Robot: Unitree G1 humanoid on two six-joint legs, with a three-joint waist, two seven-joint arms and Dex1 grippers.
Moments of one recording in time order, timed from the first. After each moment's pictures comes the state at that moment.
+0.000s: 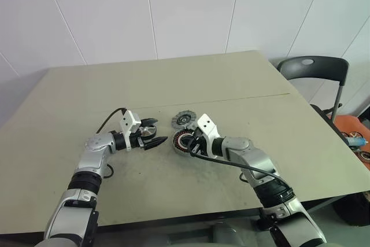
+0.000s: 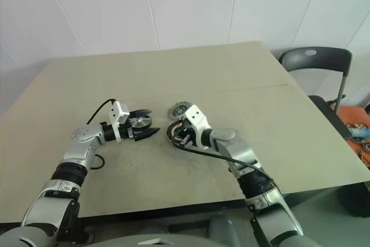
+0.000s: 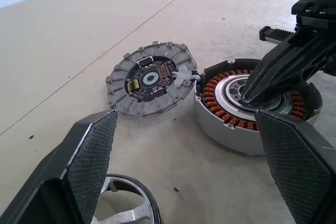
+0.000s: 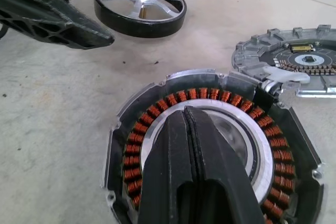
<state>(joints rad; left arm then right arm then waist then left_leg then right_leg) -0.48 0.41 -0.01 0.65 -0.25 -0.16 -1.15 -0.44 -0.25 0.29 0.09 0.16 0.62 0.66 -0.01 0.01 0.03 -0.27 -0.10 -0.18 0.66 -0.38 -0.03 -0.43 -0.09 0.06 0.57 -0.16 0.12</state>
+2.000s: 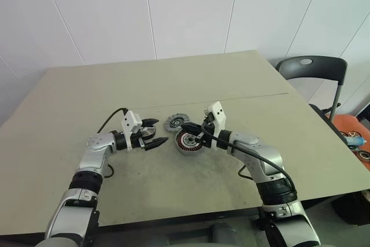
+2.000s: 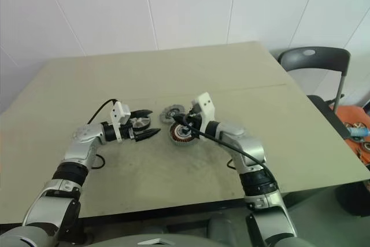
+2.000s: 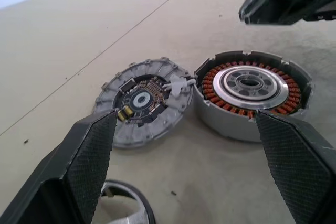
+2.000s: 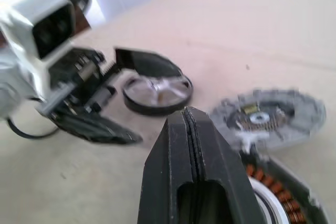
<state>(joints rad) -0.47 0.40 -0.01 0.62 -0.24 -0.16 -1.16 -0.41 -0.19 0.09 -0.01 0.39 0.69 0.69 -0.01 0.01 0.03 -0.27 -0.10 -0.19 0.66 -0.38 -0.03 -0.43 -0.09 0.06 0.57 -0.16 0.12</state>
